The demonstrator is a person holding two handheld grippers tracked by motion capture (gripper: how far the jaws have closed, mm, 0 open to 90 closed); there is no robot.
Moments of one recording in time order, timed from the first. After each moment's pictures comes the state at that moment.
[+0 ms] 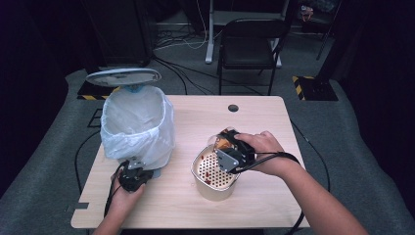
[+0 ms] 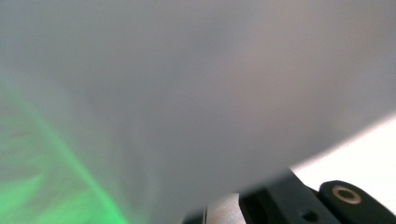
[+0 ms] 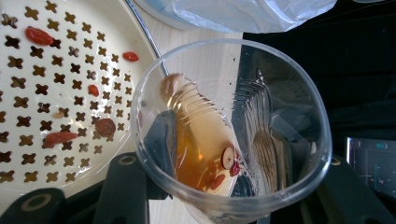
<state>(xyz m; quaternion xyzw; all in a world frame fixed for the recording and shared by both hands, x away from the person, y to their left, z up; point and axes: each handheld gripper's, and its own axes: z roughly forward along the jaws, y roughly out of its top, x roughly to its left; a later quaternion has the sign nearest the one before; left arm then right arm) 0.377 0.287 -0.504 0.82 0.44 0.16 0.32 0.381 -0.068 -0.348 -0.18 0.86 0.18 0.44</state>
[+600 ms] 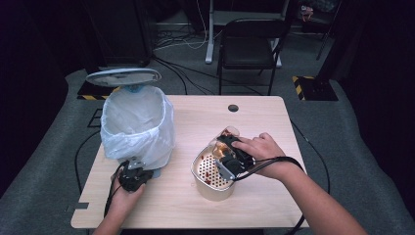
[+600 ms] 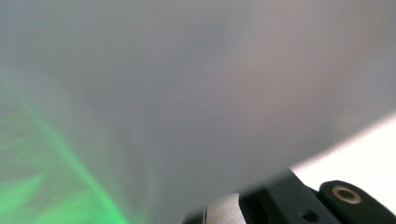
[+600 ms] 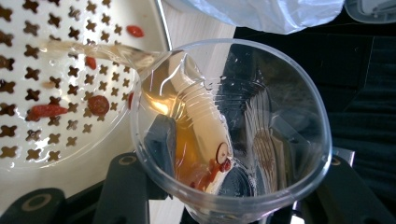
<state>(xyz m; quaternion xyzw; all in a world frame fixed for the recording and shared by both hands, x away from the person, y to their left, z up) 0.377 0.287 -0.504 0.82 0.44 0.16 0.32 0.372 -0.065 -0.365 -0.24 0.83 0.12 0.49</state>
